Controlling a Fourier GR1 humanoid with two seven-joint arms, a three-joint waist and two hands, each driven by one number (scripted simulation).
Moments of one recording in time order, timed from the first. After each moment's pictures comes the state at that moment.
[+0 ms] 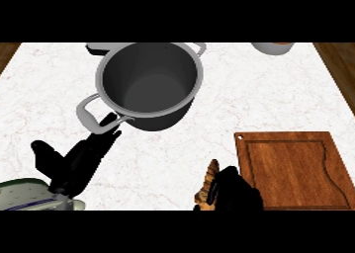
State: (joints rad) left arm 0.02 0.12 -0.12 -1.67 0.24 -0.11 0.31; right arm 0.03 -0.02 0.81 -1.86 1.34 -0.03 1.24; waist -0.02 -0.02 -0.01
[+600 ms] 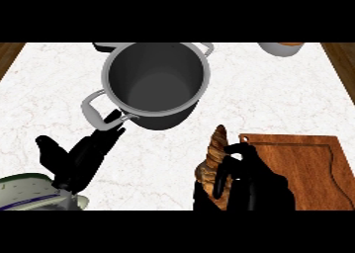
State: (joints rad) left arm -0.01 0.12 -0.13 -1.66 0.24 -0.11 0.33; right arm -0.23 -0.02 0.79 -2.09 1.49 0.08 1.25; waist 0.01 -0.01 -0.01
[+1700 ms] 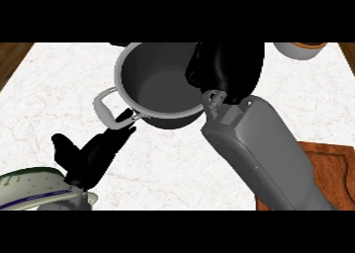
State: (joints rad) left arm -0.04 0.09 -0.17 -1.64 0.22 -0.13 0.32; right arm -0.96 -0.01 0.29 -1.47 1.09 0.07 1.18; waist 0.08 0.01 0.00
